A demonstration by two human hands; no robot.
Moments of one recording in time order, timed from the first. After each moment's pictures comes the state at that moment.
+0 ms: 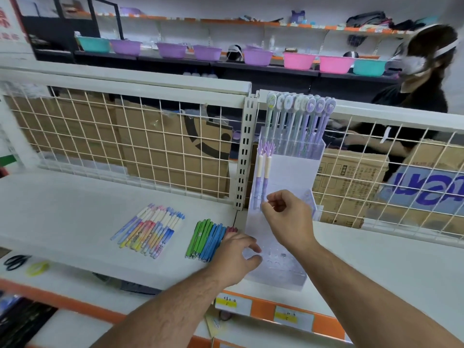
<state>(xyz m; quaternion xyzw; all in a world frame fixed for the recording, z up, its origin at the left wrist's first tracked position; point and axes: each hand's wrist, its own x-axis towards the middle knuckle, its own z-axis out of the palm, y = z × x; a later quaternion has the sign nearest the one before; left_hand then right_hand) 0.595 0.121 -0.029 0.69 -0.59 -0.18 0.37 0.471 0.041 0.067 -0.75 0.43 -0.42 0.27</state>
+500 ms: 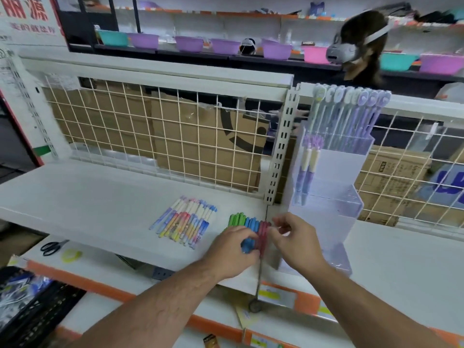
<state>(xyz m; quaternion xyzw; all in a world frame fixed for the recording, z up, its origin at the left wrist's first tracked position) 0.679 0.178 -0.030 0.70 -0.60 -0.15 0.35 0.519 0.094 0.012 -0.80 0.44 -0.32 0.27</state>
